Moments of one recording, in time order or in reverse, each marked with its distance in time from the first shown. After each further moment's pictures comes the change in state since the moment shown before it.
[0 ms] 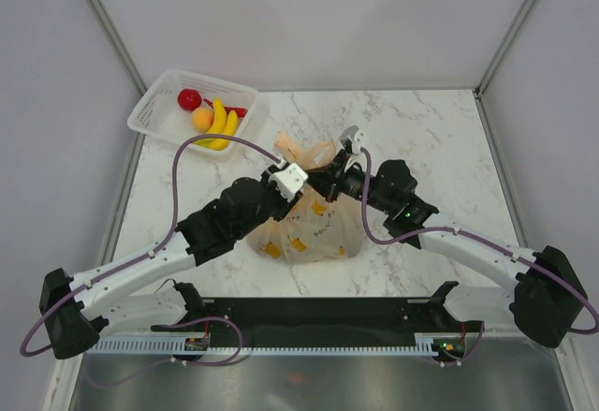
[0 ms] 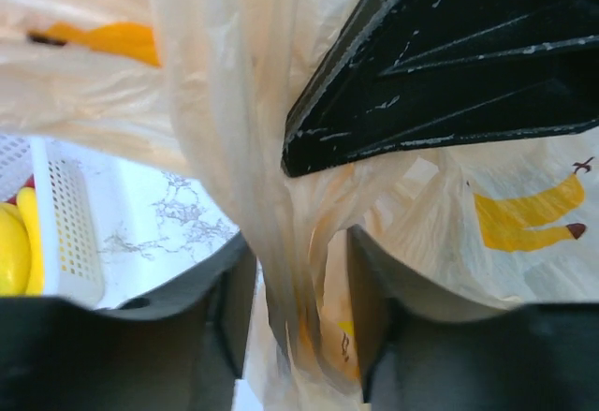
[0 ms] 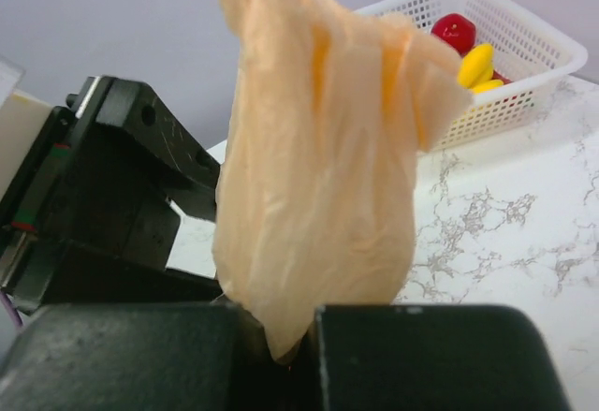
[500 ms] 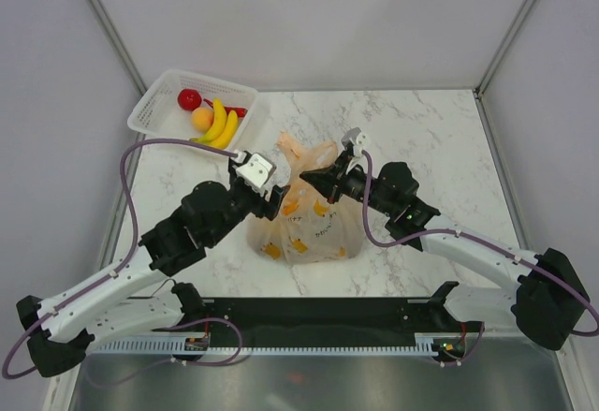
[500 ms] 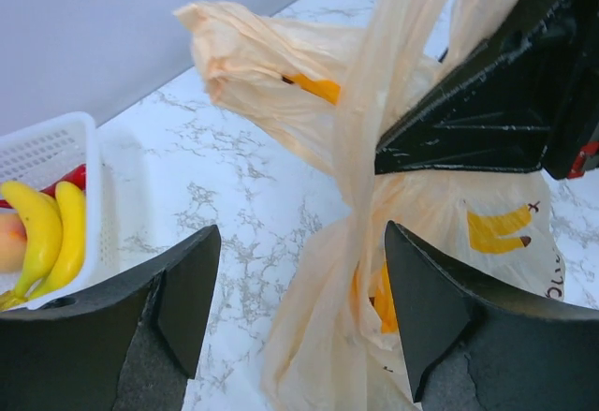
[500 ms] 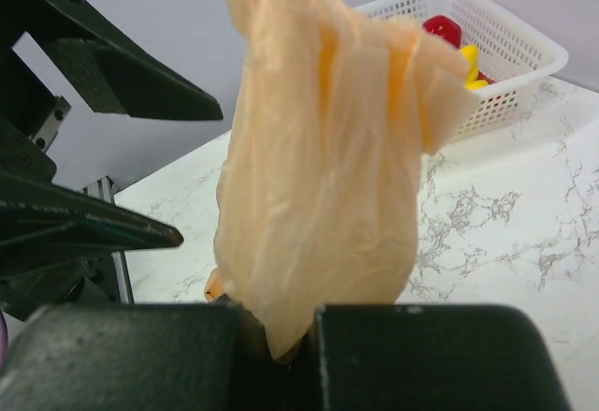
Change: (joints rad) left arm 0.000 -0.195 0.045 -0.089 -0.037 -0.108; right arm -0.001 -0.020 -0.020 0.000 0.026 -0.024
